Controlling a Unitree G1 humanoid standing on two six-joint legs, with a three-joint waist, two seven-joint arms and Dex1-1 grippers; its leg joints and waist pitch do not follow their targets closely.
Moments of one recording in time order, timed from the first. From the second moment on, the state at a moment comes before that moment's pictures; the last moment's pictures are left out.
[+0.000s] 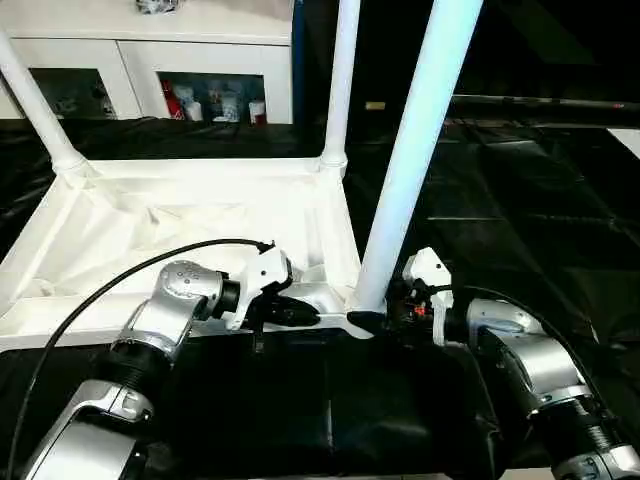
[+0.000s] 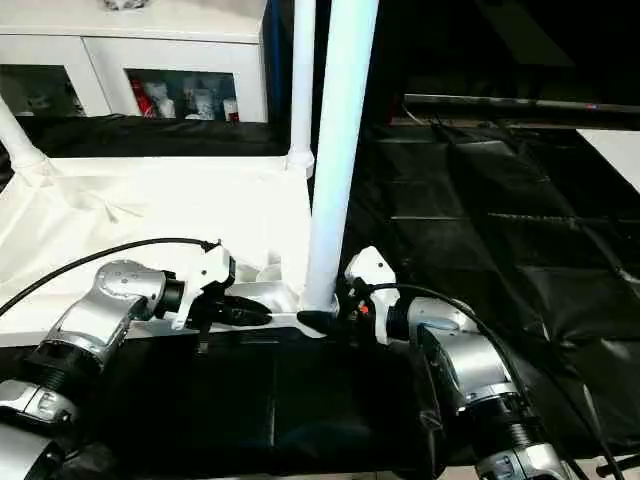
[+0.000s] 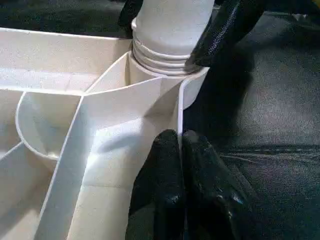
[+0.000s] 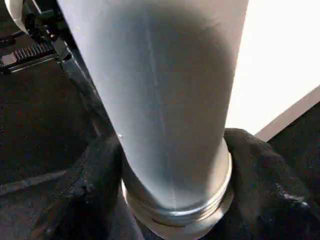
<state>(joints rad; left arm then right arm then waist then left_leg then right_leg) -0.56 0.37 -0.24 0.62 -0.02 0.05 -1.30 -0.34 -0.35 0.19 0.30 0.21 0.26 0.97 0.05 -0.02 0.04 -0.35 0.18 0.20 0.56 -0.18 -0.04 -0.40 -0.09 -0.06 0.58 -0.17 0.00</state>
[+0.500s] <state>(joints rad) -0.62 0.20 -0.24 0.71 0.09 0.07 -0.95 -0.35 -0.12 0.06 0.42 0.15 0.21 0.46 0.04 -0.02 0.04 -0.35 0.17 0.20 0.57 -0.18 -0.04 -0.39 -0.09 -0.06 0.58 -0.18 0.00</state>
